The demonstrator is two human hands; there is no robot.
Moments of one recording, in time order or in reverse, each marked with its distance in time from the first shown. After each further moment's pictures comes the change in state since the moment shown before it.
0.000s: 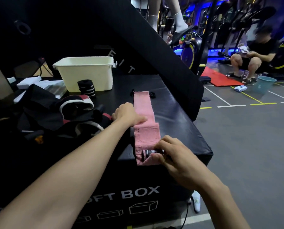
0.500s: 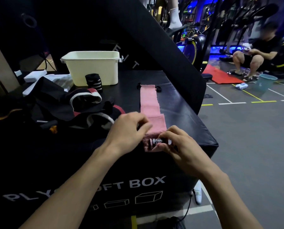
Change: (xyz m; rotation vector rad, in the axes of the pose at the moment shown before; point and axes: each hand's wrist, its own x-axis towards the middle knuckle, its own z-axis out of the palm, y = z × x) left_hand -0.121 -0.050 -0.032 -0.245 0.121 0.537; right_hand 0.001 -0.005 0.013 -0.006 0.079 -0.001
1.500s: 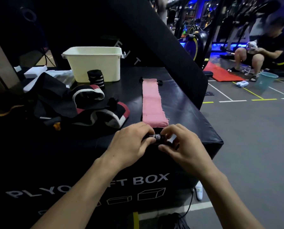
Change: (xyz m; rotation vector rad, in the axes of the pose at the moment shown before) left_hand -0.033 -0.016 0.009 0.132 -0.088 0.136; right_hand 0.000 -0.021 0.010 0.018 0.137 0.132
